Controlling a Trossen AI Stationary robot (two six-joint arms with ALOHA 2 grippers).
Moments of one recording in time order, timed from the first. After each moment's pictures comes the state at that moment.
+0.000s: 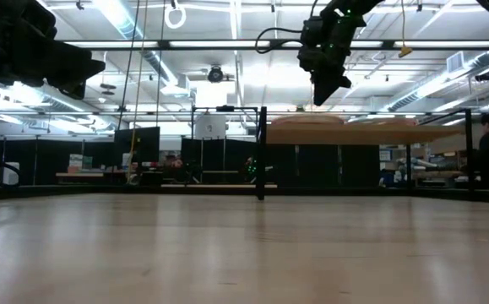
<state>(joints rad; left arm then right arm) -0.12 0.01 0.04 -0.01 -0.09 -0.02 -0.80 1.78 1.89 -1.25 -0.12 -0.10</state>
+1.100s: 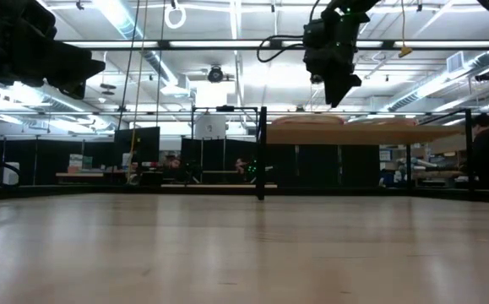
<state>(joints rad) -0.12 0.01 0.04 -0.01 -0.09 -0.01 -0.79 1.78 1.89 -1.41 -0.11 -0.08</state>
